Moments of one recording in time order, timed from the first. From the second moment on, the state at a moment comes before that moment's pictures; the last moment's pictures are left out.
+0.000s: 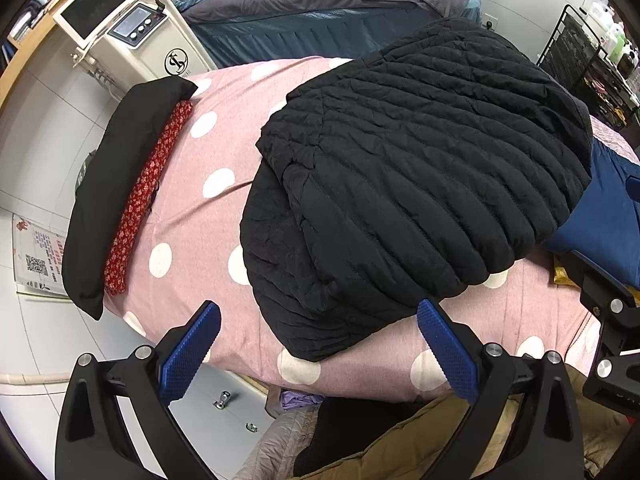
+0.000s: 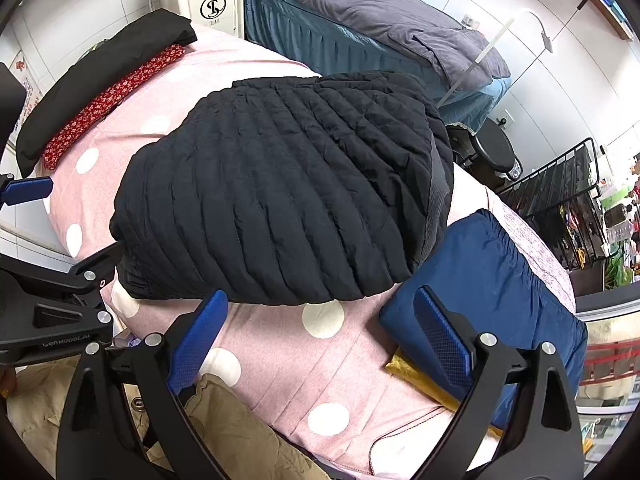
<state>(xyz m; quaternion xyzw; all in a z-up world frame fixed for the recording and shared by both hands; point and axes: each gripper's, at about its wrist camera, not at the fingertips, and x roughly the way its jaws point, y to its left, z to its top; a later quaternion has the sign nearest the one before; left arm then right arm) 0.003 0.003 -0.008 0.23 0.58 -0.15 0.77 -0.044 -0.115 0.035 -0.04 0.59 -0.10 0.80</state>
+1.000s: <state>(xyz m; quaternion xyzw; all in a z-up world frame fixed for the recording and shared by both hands) 0.004 0.001 -0.005 0.23 0.57 -0.15 0.77 -0.047 -0.122 0.032 -0.04 0.60 -0.10 0.80</state>
